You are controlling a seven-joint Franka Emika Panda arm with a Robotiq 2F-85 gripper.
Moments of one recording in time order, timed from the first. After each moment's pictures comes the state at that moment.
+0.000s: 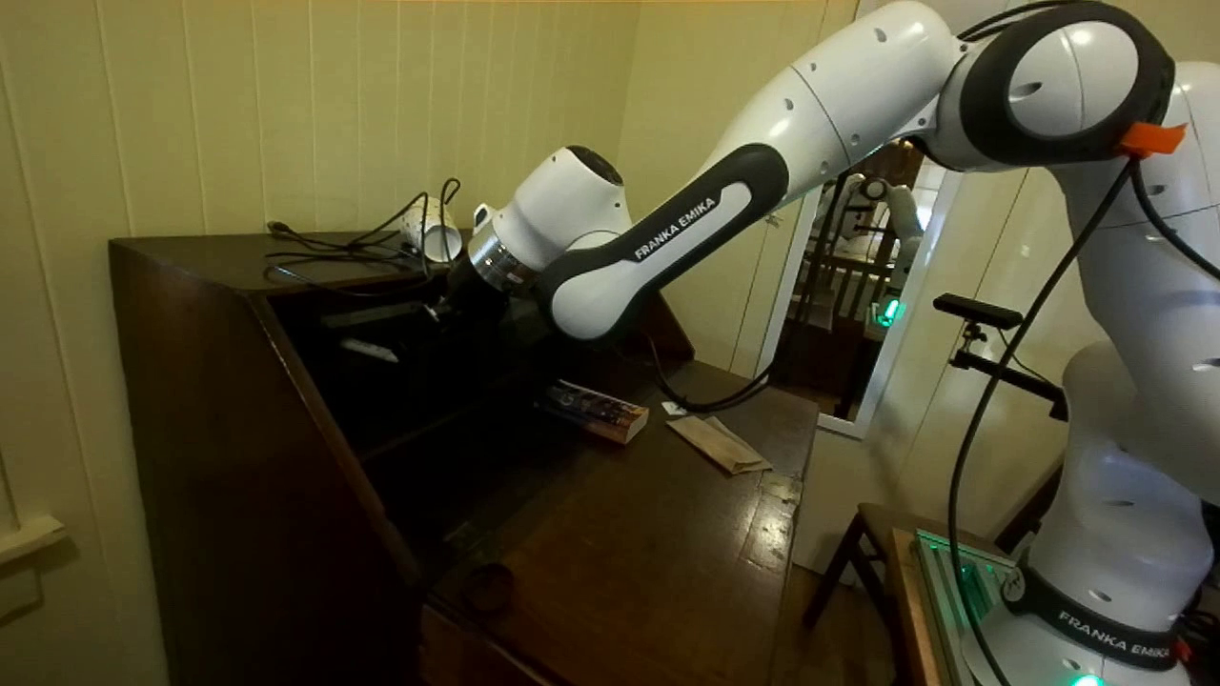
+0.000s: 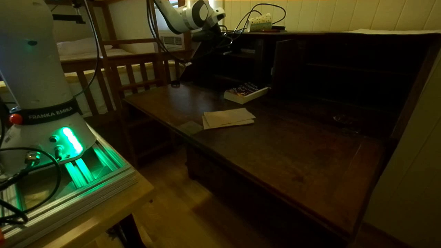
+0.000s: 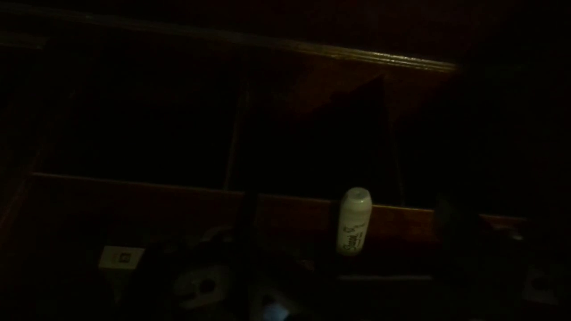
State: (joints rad) arm 0.14 0.54 -0.06 -1.80 -0.22 3.04 0.22
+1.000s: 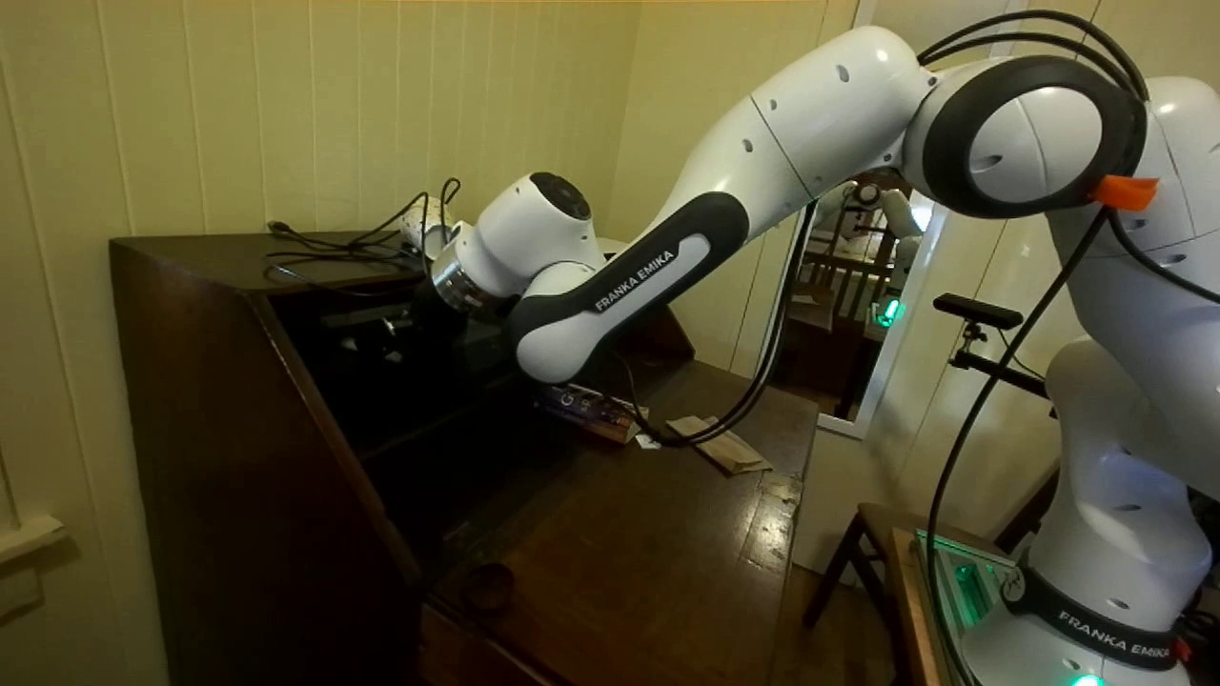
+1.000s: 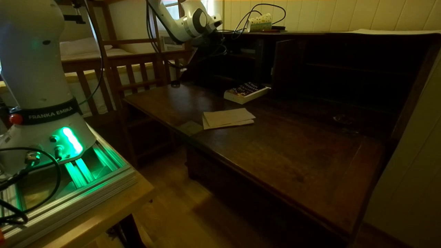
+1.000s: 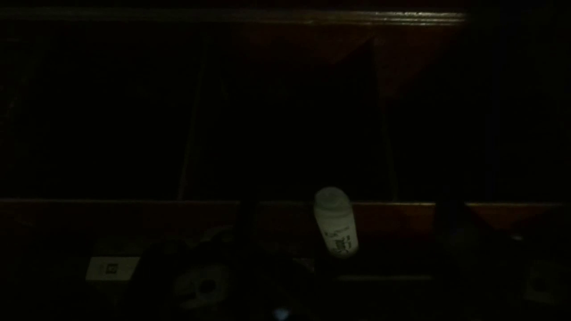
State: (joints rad) arm 0.36 0.68 -0.28 -1.68 -0.22 3.10 0.47
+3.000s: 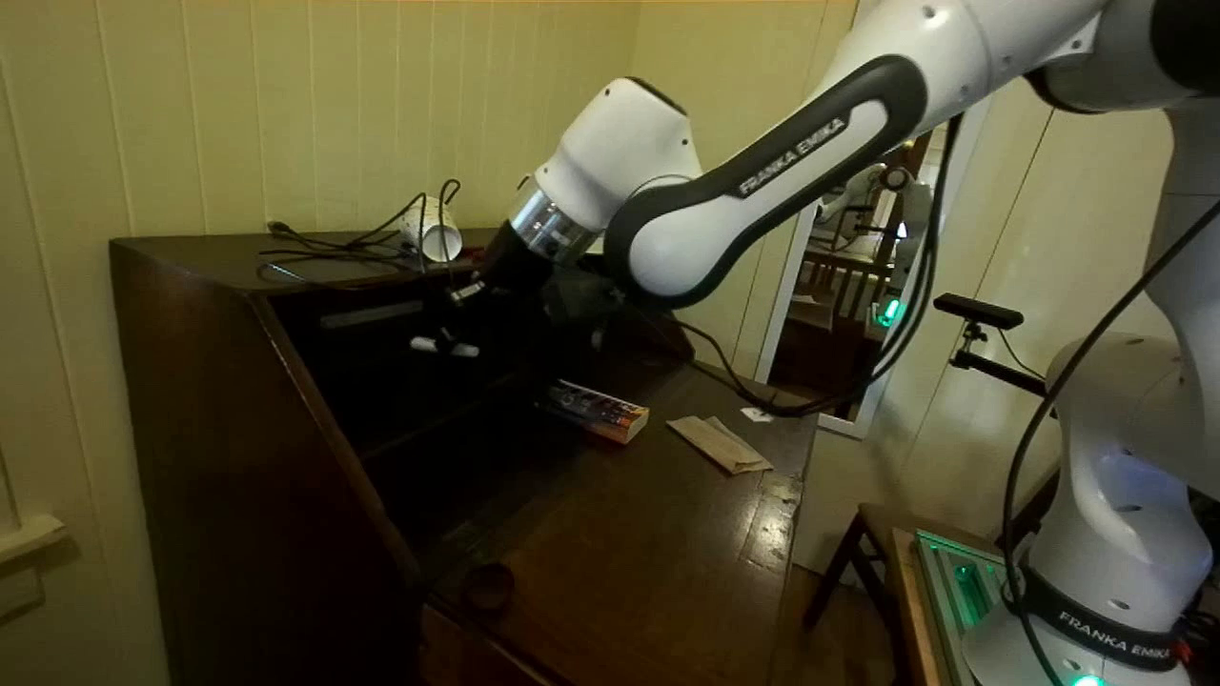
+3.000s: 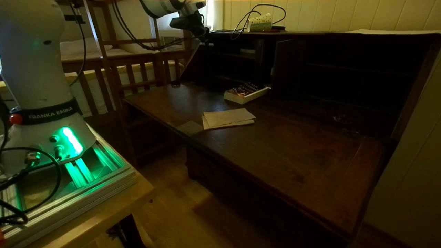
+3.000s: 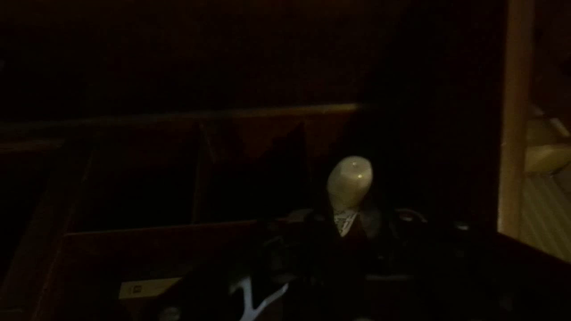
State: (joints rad) arm 0.36 0.24 -0.18 -2.08 -0.14 2.92 0.40
